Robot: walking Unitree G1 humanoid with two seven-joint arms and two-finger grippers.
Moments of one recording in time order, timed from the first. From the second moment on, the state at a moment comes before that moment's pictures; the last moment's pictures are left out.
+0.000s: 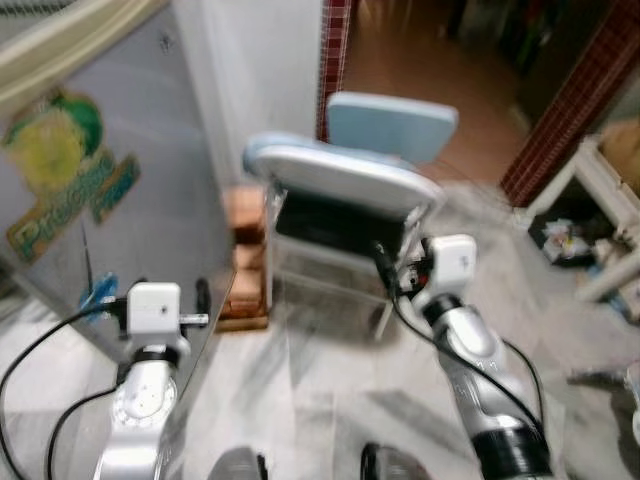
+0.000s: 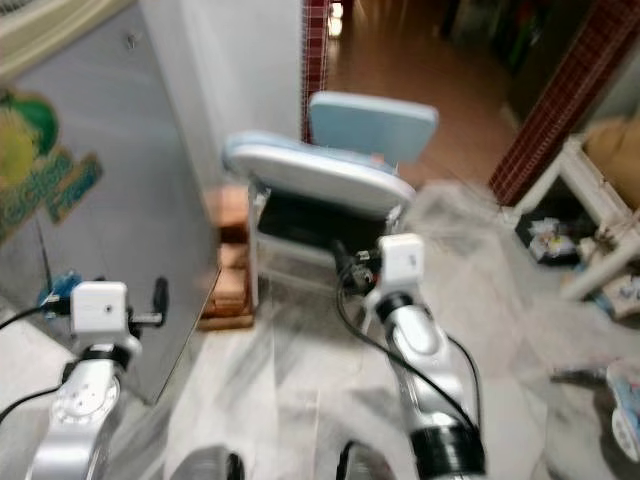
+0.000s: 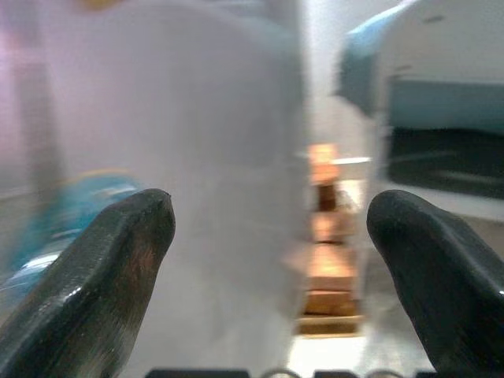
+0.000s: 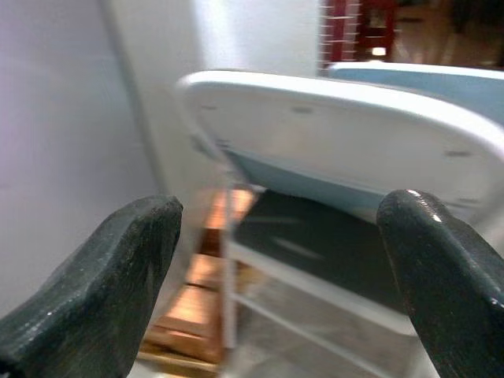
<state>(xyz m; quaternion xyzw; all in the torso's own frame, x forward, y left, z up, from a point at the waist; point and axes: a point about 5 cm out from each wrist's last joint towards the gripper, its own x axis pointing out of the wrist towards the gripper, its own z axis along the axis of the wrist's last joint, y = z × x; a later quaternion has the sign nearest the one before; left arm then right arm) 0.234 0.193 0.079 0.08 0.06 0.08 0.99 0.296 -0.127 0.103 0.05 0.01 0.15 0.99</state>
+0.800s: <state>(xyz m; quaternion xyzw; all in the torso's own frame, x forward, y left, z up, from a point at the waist) 0.241 0.187 0.077 0.07 0.05 0.08 0.99 0.301 -0.159 0.090 0.04 0.04 0.07 1.00</state>
